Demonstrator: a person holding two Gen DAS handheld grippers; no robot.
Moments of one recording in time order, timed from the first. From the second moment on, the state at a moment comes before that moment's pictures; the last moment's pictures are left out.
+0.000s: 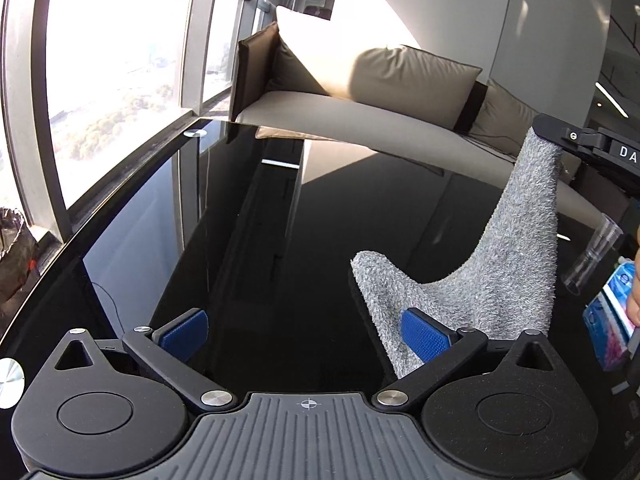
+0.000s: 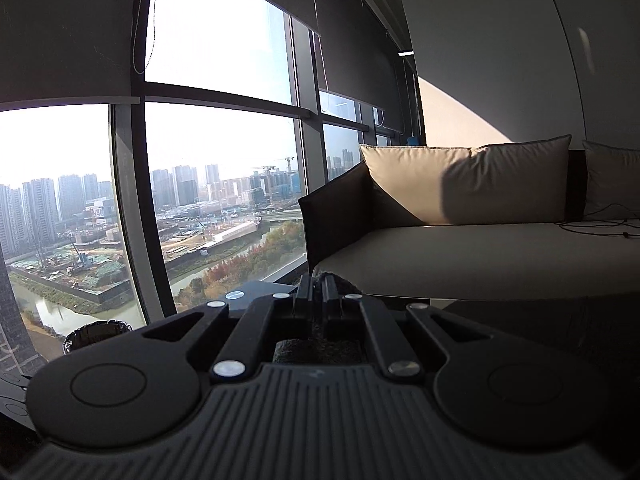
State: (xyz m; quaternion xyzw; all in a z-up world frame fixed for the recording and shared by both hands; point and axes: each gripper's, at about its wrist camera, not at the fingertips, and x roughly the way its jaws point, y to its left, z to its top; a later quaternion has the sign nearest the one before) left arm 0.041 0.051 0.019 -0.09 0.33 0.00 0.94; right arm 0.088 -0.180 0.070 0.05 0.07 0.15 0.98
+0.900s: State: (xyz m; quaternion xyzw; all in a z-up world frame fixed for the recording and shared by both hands) left arm 0.085 0.031 0.004 -0.05 0.35 -0.02 0.94; right arm 0.163 -0.202 0.001 0.03 0.29 0.06 0.96
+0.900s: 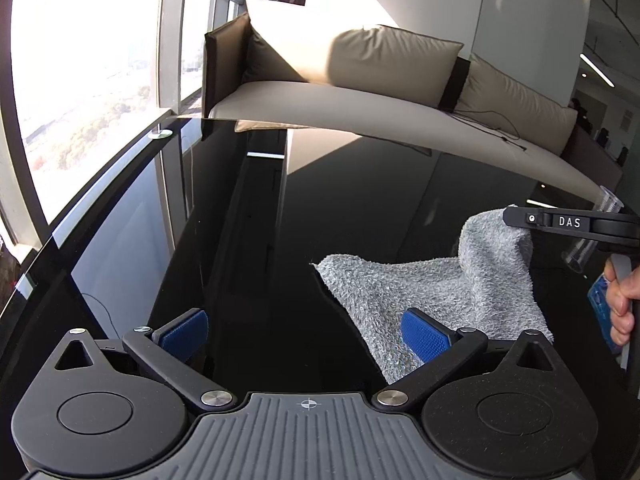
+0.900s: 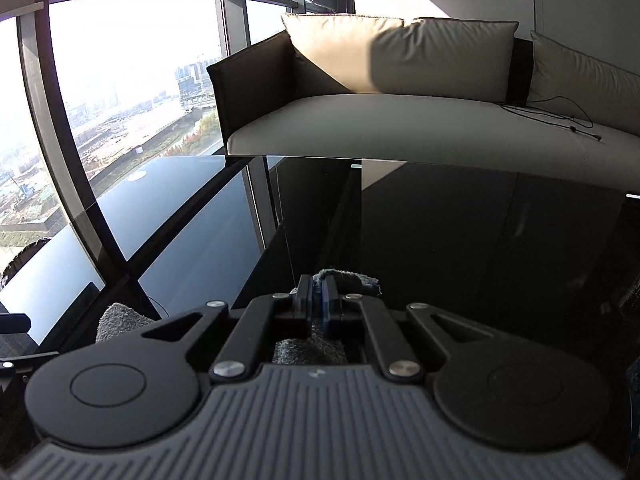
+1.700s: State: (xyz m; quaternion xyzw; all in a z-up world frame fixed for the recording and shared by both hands) left arm 0.135 0.010 -0.012 -0.03 0.36 -0.05 0.93; right arm 0.168 -0.213 0.004 0.05 0.29 0.05 0.95
